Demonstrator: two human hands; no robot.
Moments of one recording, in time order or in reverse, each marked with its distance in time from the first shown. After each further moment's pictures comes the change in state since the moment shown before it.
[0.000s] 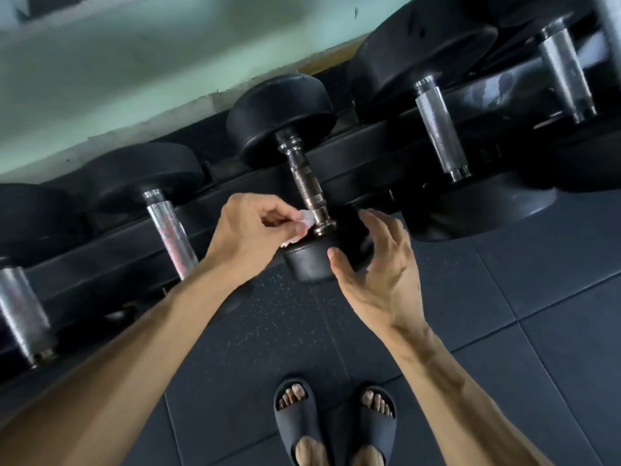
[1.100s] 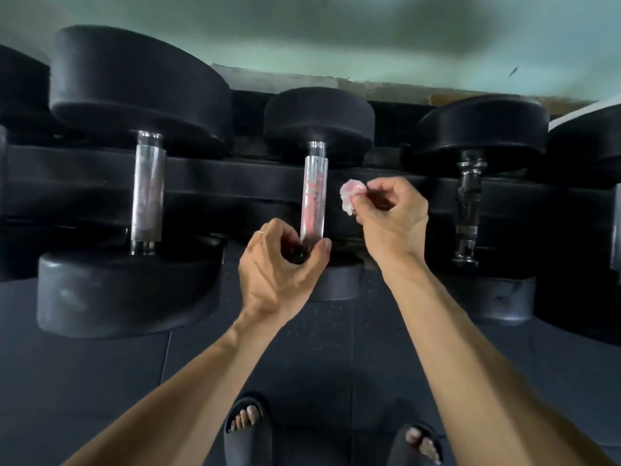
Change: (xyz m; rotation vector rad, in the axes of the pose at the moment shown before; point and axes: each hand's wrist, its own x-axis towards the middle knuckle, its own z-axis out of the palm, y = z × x) left_hand -0.071 -0.141 -0.028 -0.086 0.633 -0.228; right_hand 0.040 -0.101 0.146 0.365 -0.246 0.071
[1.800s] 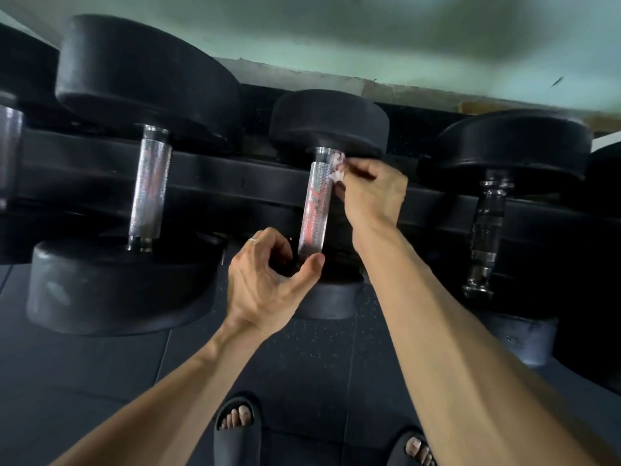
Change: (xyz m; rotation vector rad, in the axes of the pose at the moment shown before) left_hand 0.003 -0.013 0.001 -0.011 0.036 0.034; right_hand 0.061 0.000 0.058 0.147 -0.078 0.133
